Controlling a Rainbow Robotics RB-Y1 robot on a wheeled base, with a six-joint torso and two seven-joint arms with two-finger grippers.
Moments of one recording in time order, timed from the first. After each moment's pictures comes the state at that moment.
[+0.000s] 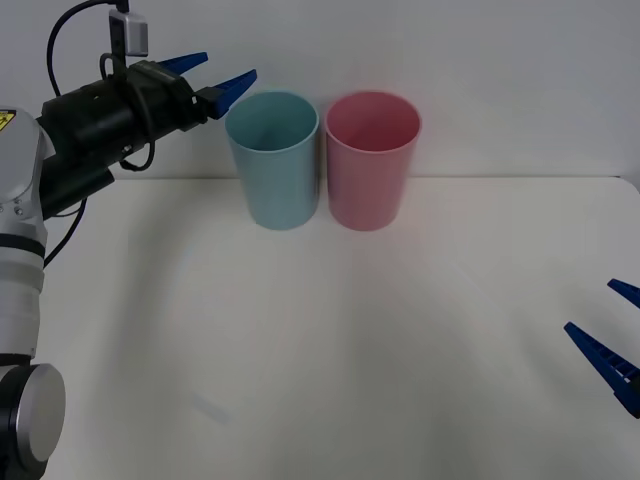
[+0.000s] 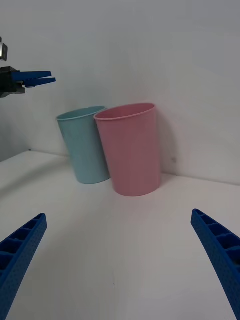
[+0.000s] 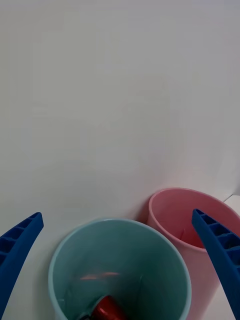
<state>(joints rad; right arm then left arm) 0.35 -0.40 -0.52 -1.66 0.96 -1.22 0.00 -0.68 0.35 0.28 -1.26 -1.62 -0.90 0.47</state>
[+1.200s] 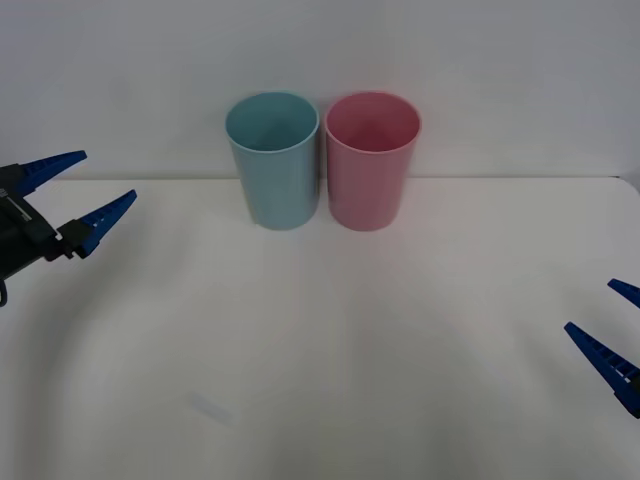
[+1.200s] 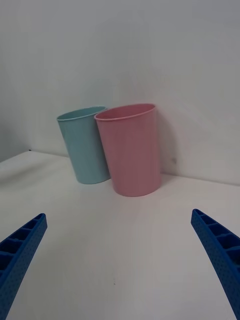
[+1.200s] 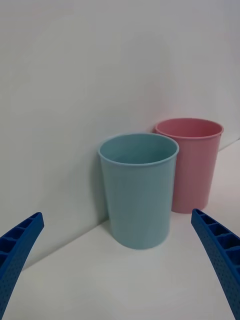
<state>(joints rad) 0.35 -0.40 -0.52 -1.66 0.96 -1.22 0.00 -0.12 0.48 0.51 -1.57 -1.31 -1.12 0.18</state>
